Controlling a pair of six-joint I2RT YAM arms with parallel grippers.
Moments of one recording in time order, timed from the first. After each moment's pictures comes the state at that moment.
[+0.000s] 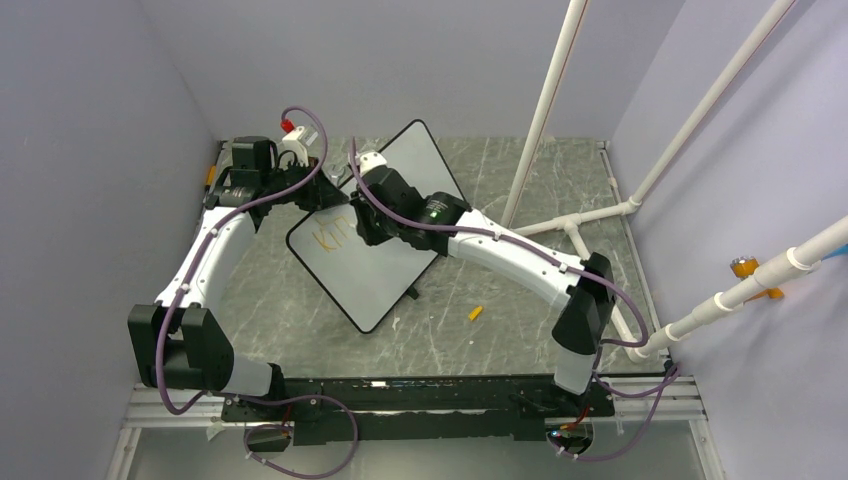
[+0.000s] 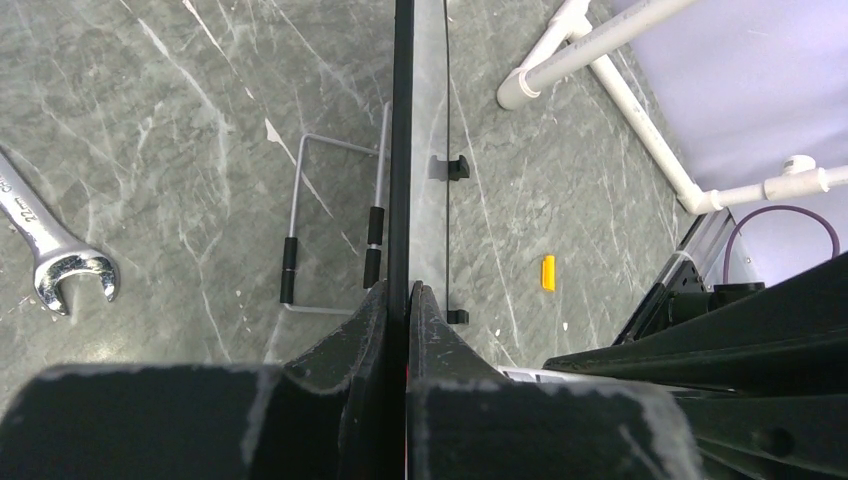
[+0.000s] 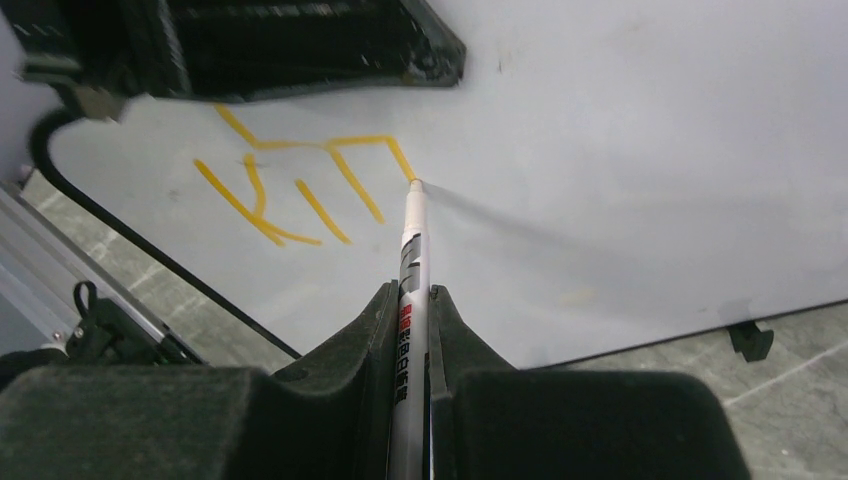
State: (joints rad) left arm -0.07 1.40 1.23 -0.43 0.78 -0.14; right arm 1.01 1.82 1.80 -0.62 0.18 0.40
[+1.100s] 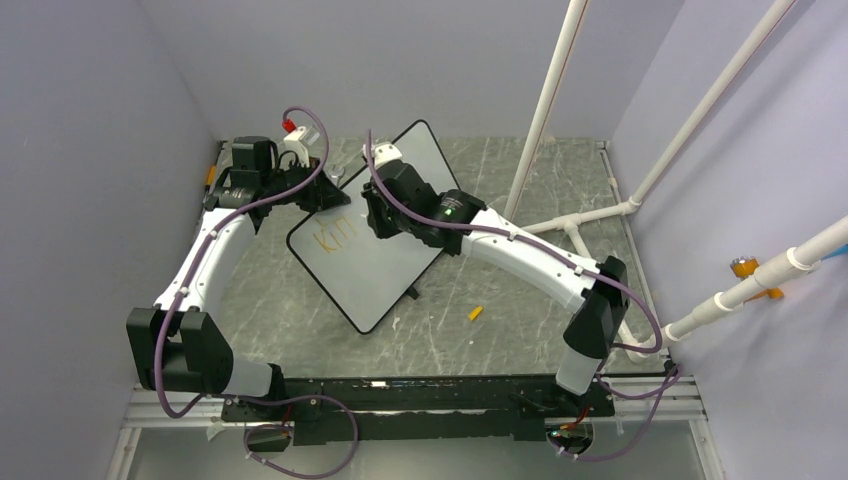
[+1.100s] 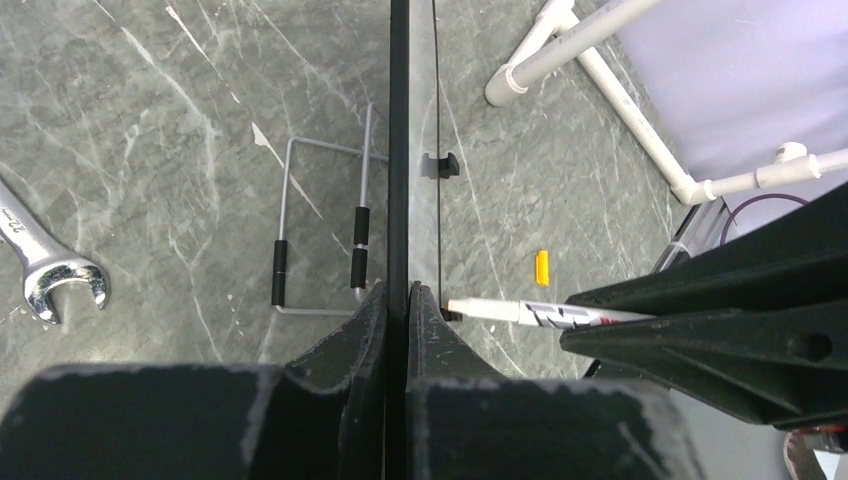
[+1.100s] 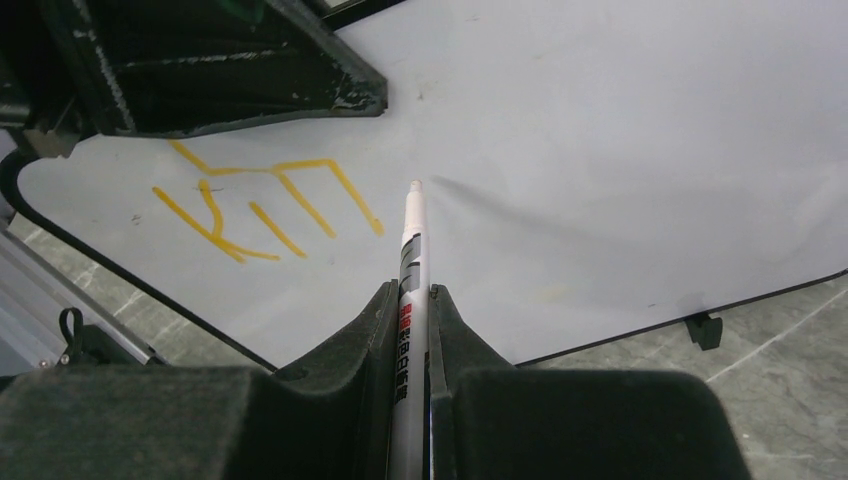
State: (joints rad) left arm -0.07 1.38 1.23 -0.43 0.79 -0.13; right arm 0.99 1.74 1.73 -0.60 0.22 0.39
